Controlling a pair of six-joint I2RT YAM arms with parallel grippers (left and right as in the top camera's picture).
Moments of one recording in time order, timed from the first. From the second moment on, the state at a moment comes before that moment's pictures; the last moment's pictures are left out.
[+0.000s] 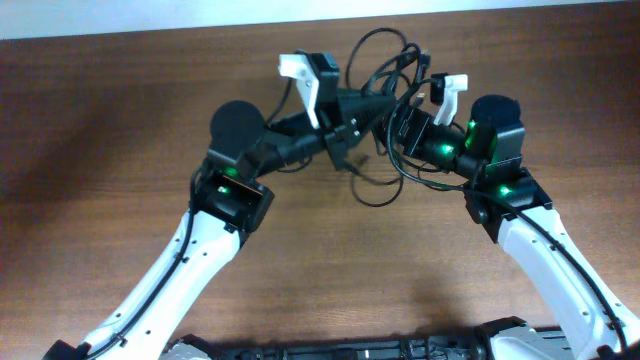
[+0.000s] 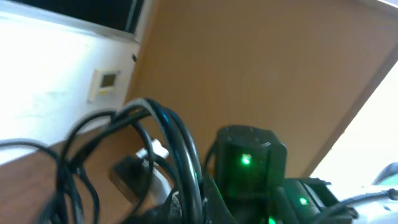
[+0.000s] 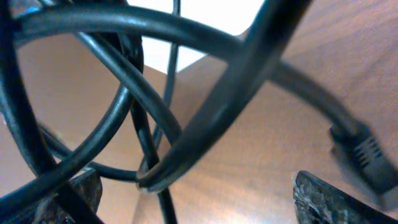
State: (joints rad) left arm -0.53 1.38 1.09 0.47 0.73 -0.48; right arm 0.19 1.27 0.85 0.10 -0.65 0.84
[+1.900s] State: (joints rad) left arm -0.50 1.38 1.09 0.82 0.82 -0.82; right arm 0.19 1.31 0.84 0.00 -0.27 0.86
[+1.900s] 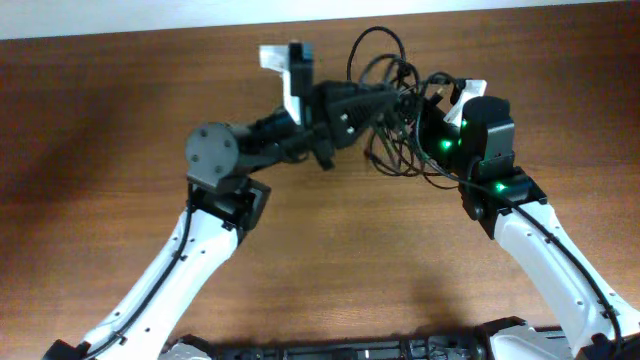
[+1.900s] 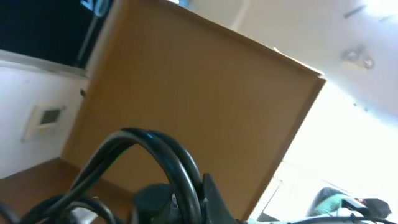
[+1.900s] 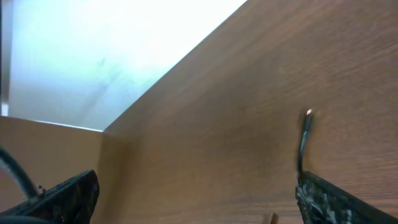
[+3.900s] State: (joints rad) left arm -0.18 1.38 1.09 0.40 1.29 0.25; right arm 0.24 1.28 0.83 0.64 -1.06 0.83
